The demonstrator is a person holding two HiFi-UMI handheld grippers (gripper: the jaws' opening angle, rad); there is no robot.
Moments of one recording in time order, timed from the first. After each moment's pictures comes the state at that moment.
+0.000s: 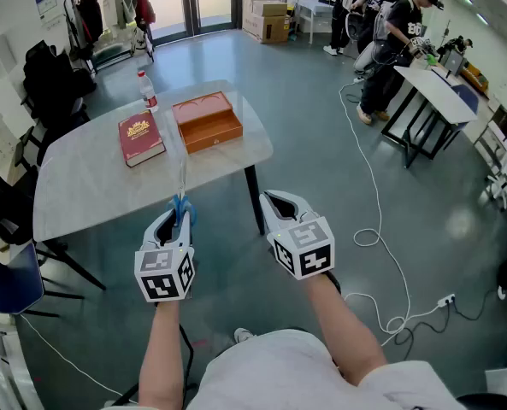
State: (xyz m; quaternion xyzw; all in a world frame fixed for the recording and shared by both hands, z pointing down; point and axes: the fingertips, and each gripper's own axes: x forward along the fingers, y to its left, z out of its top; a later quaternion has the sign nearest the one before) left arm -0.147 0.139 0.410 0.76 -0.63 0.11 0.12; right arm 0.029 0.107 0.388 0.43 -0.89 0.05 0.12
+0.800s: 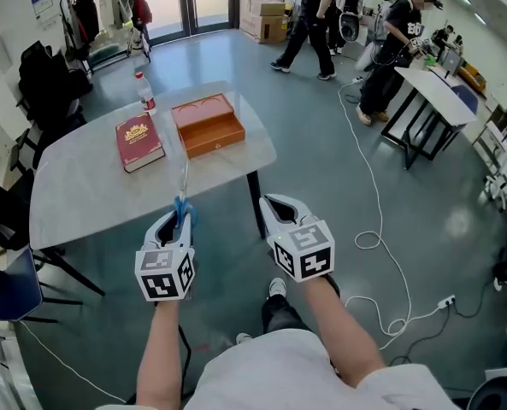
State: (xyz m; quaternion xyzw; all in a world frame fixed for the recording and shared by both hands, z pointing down) left arm -0.163 0.106 0.429 0.76 -0.62 0.11 0.13; right arm 0.012 0.080 0.404 0.44 -0.89 0.07 0.11
